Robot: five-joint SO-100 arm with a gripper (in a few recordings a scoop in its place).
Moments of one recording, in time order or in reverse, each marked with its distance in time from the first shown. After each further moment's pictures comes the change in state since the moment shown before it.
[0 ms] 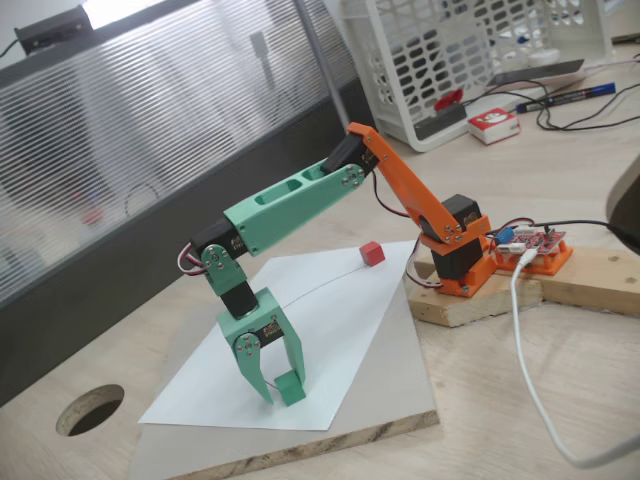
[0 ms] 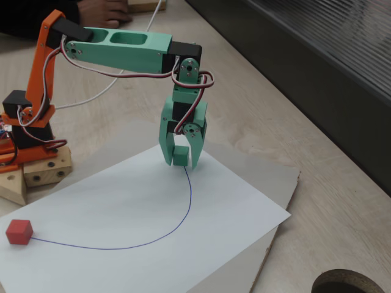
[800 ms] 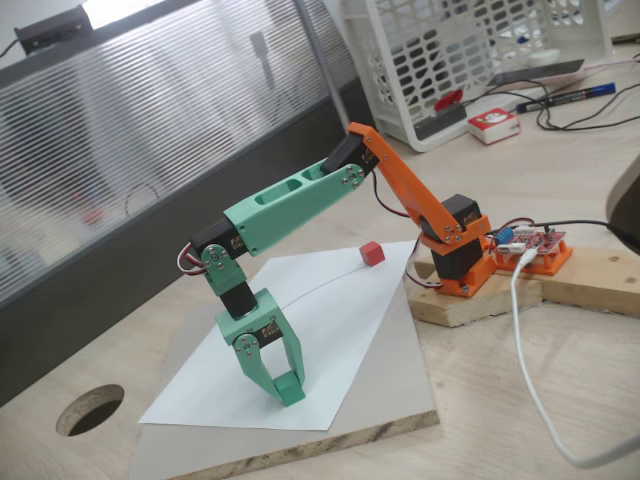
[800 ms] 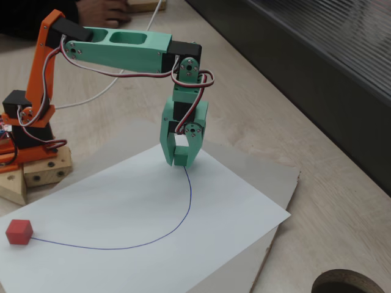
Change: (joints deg) arm 0.0 0.0 0.0 -0.2 0.0
